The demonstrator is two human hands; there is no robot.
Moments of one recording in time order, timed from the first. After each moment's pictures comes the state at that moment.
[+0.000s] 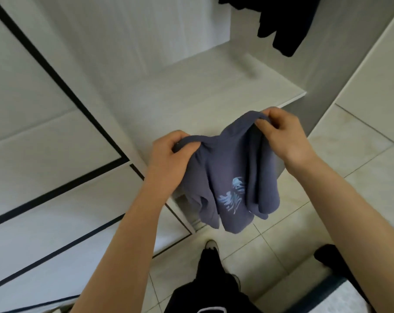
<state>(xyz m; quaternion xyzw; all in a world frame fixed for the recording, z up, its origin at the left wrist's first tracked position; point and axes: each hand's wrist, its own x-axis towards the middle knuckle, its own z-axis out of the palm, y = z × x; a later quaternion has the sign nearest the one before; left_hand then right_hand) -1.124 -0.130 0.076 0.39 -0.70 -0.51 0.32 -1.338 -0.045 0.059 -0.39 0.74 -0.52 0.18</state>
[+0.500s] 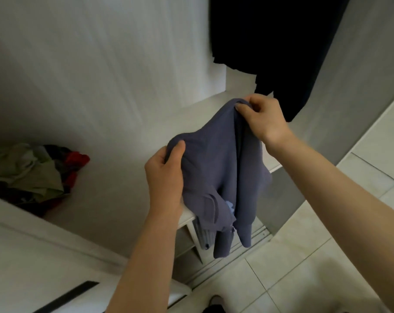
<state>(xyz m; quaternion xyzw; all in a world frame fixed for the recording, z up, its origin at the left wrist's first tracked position) -1.235 -0.235 0.107 0.43 -0.50 -0.59 0.46 -1.442 -0.213 0.129 -0.43 0.71 -0.55 0.11</state>
